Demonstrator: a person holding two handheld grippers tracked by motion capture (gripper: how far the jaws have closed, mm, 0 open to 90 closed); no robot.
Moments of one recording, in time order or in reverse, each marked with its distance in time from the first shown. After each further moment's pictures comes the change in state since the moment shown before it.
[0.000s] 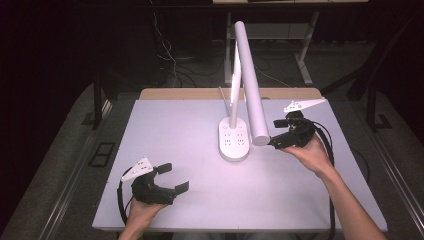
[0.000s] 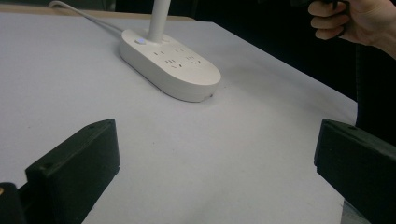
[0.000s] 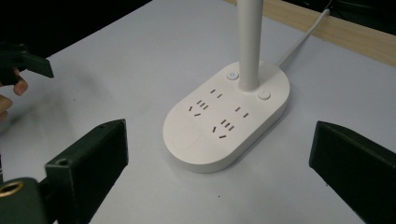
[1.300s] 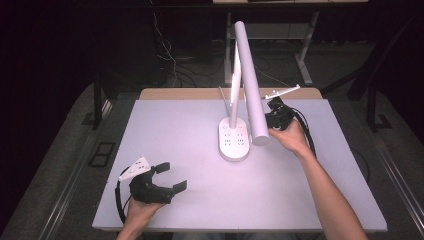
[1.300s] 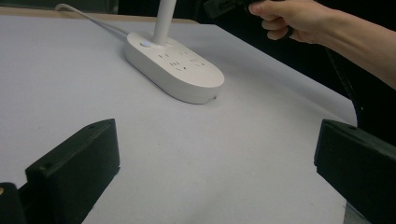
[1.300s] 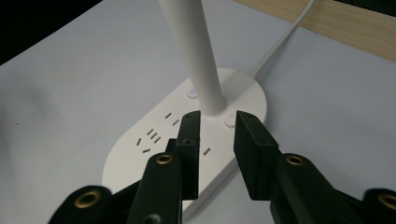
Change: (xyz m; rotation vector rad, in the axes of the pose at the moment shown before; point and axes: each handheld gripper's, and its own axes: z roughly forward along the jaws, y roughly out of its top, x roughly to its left) left arm 0.004 0.001 -0.004 -0.010 0.007 -0.003; right arm -0.047 0.026 0.070 0.067 -0.006 0.073
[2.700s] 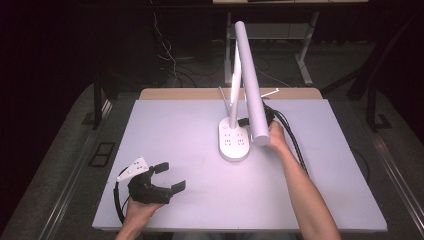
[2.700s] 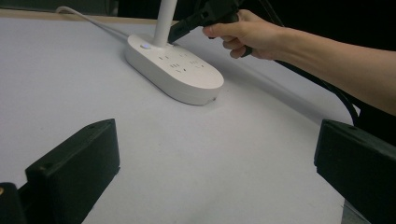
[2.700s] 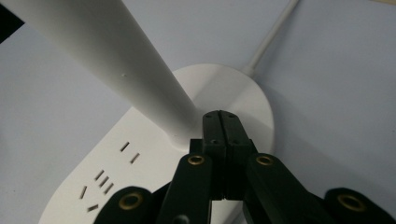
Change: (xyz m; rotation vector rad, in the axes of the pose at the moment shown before) left arm 0.001 0.000 -0.003 -0.010 -0.003 -0.002; right arm -0.021 0.001 0.074 0.048 -0.002 0.107
